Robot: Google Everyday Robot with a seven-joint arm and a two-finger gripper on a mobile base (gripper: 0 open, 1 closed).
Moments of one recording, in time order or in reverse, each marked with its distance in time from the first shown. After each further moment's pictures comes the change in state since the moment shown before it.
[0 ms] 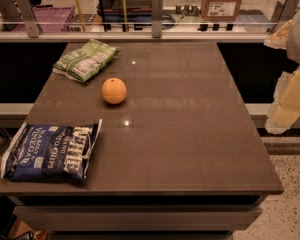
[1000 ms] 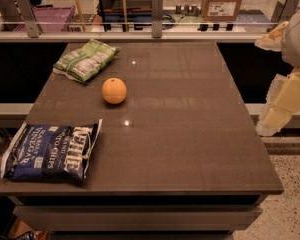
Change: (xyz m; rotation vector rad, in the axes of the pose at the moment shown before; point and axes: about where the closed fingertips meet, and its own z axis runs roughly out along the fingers) arm -0.016 0.007 0.002 -0.005 -0.102 -0.016
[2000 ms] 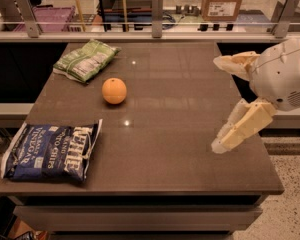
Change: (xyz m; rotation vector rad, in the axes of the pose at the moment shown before) arm -0.061 0.036 0.043 -0.074 -0.499 -0.023
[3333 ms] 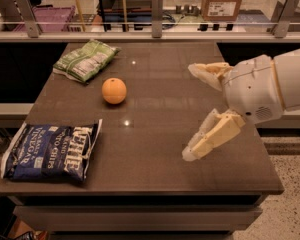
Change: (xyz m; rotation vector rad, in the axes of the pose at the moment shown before) arm -0.027 0.018 0.037 -0.026 -0.155 -0.007
